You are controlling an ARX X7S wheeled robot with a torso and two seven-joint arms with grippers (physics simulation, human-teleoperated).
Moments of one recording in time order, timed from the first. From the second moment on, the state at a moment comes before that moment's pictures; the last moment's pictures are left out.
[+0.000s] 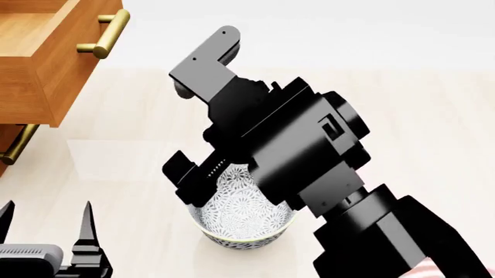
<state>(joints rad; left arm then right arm) -0.13 -0.27 0.18 0.21 -0.22 -0.14 -0.27 1.39 0.13 -0.85 0.51 0.36 1.05 -0.60</state>
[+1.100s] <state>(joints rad) -0.14 -0.28 0.20 0.21 -0.23 -0.13 -0.28 1.41 0.00 -1.26 0.94 0.69 0.75 -0.53</state>
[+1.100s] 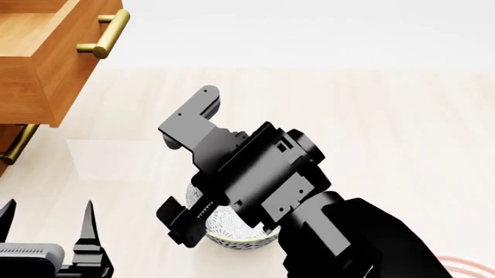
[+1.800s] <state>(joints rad) -0.13 -0.29 0.21 0.20 -0.23 -0.11 -0.29 1.39 0.00 -1.50 1.01 0.92 0.63 -0.49</state>
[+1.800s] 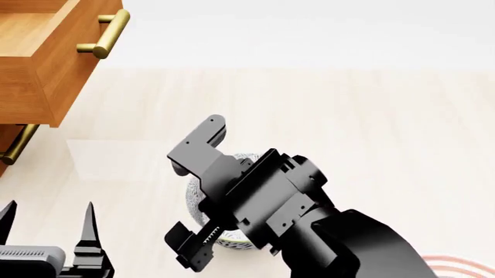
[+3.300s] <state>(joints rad) -0.14 -0.31 0.23 0.22 -0.26 -0.12 -0.32 1.39 0.03 -1.50 1.01 0.86 0.70 -0.49</state>
